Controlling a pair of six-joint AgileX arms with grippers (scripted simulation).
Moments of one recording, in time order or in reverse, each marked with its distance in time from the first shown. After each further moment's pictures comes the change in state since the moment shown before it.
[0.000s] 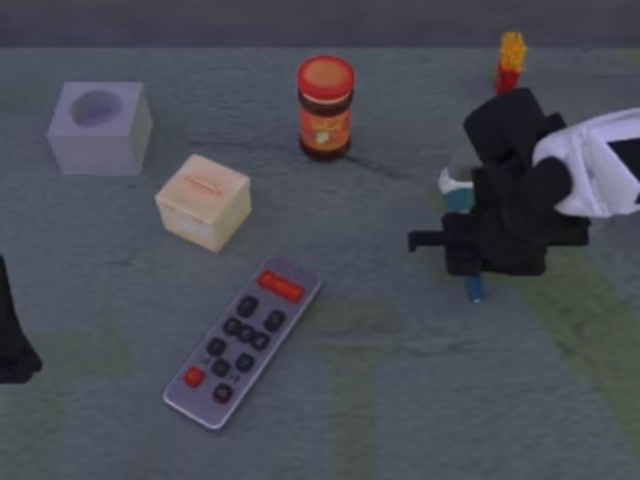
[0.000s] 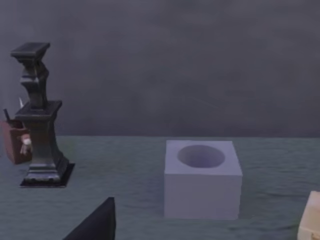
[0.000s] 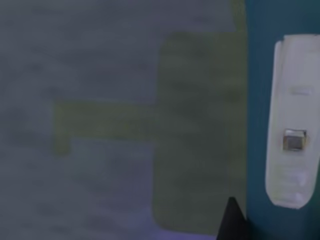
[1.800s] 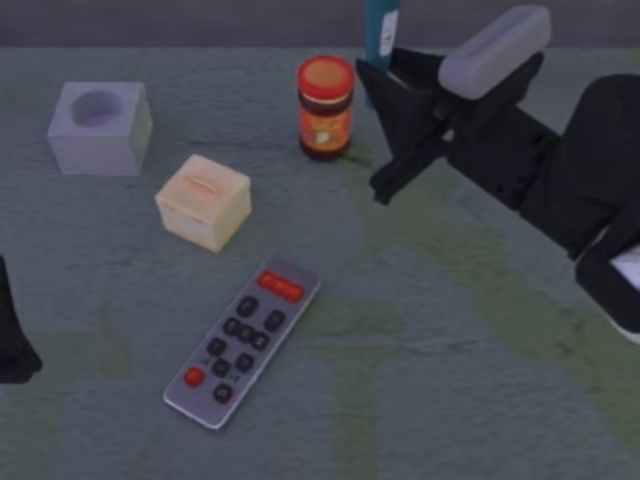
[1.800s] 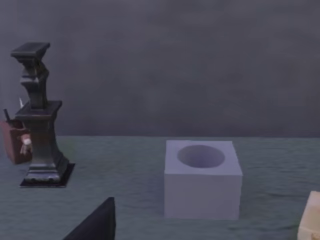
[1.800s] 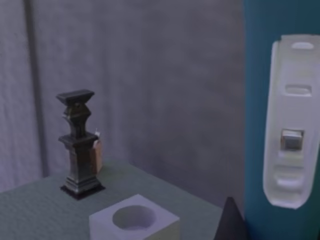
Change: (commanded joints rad) left arm 0.000 0.000 0.000 0.000 0.000 0.000; right arm 0.141 -0.379 -0.434 1.365 -0.209 -0.344
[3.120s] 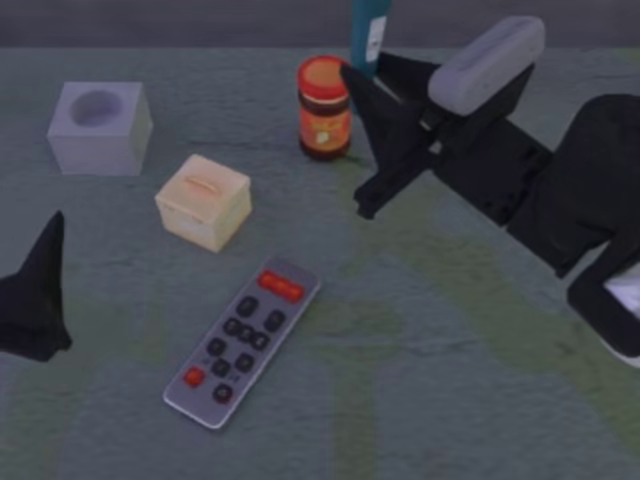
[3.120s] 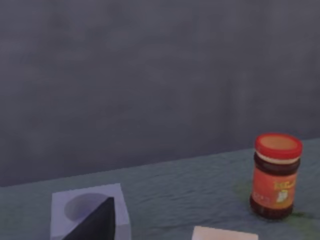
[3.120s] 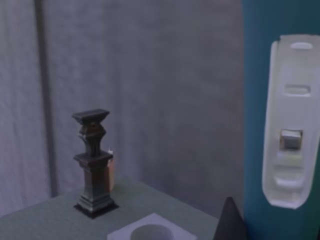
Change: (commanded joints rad) left arm -0.083 0.296 0.193 0.110 0.213 0.027; right arm 0.059 -0.022 -0.027 0.045 0.055 0.005
